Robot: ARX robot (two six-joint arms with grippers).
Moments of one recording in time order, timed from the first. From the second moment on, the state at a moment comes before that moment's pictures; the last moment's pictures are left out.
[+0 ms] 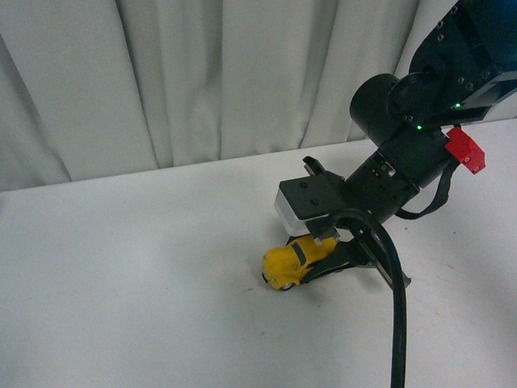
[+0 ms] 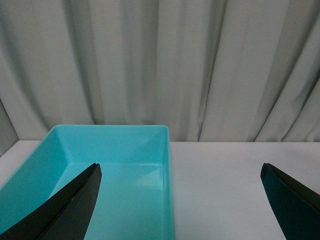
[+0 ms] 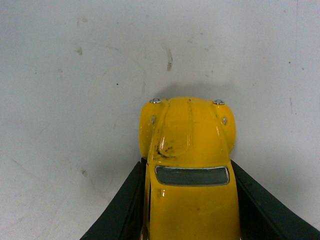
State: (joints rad) left arm 0.00 0.00 0.01 0.00 0.00 0.00; right arm 0.02 2.25 1.28 -0.50 -0.63 -1.70
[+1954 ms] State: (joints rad) left arm 0.00 0.00 0.01 0.00 0.00 0.00; right arm -0.45 2.19 1.11 -0.64 -0.67 -1.75
